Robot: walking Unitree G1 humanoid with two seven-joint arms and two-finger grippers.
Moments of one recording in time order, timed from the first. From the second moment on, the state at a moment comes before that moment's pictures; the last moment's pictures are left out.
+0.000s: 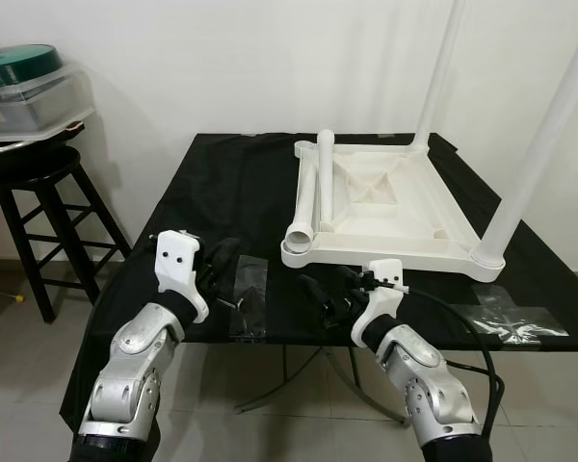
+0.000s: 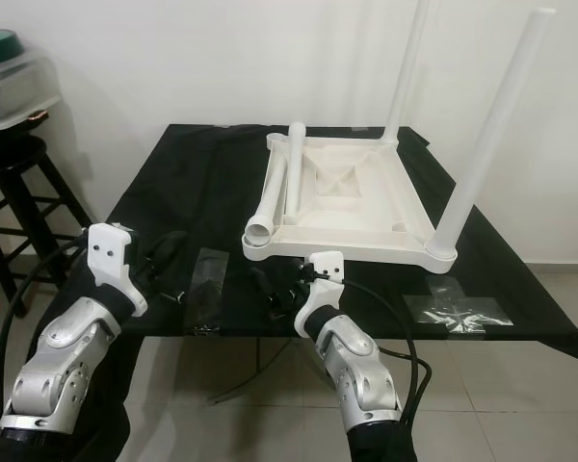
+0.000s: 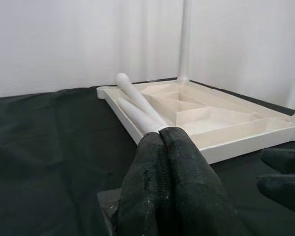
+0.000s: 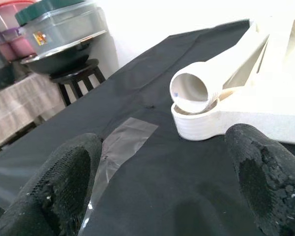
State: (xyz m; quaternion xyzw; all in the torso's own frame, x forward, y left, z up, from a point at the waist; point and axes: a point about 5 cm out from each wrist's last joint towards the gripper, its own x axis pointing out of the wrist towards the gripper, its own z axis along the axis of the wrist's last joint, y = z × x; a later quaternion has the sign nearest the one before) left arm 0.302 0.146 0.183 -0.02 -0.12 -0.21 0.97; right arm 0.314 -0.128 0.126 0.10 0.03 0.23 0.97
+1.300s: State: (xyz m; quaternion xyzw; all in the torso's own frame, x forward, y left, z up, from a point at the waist) left arm 0.297 0.138 0.191 -0.04 -0.12 -0.25 0.96; right arm 0.315 -0.119 0.133 0.08 -0.01 0.26 0.96
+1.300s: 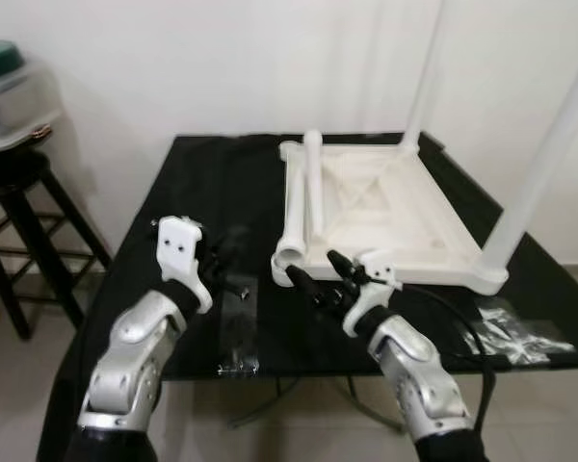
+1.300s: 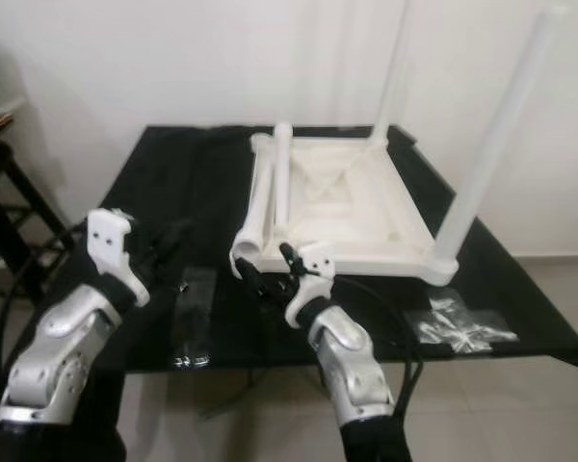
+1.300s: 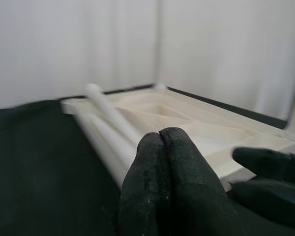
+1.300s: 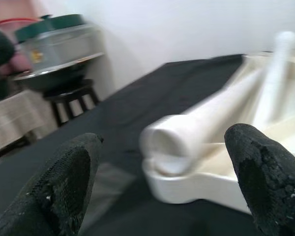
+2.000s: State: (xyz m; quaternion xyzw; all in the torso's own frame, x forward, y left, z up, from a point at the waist) left arm 0.288 0.131 0.187 -0.02 -0.10 -0.32 0.94; right arm 0.313 -0.112 0.133 0.09 -0.02 0.27 0.96
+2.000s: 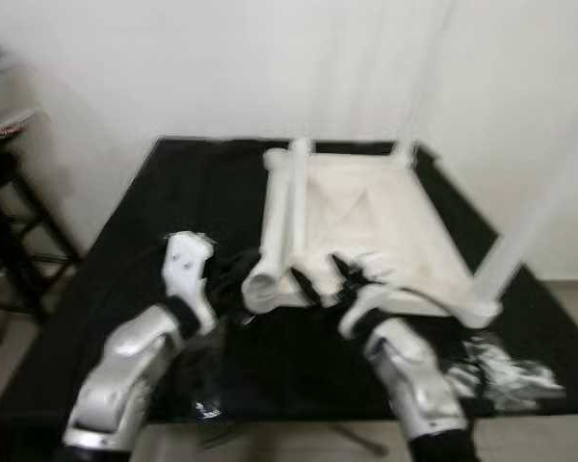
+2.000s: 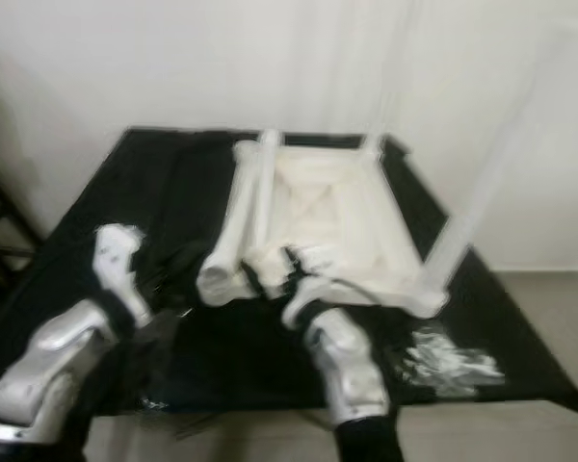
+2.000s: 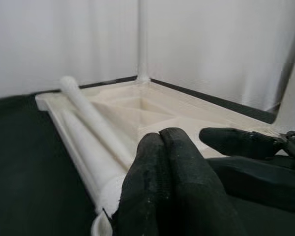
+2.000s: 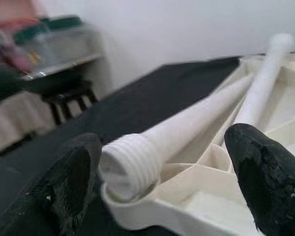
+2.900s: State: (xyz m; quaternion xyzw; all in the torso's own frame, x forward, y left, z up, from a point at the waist) left arm 0.337 0.141 0.196 0.36 -0.13 -0.30 0.87; right arm 0.305 -0.120 0.130 0.10 -0.01 0.25 0.96
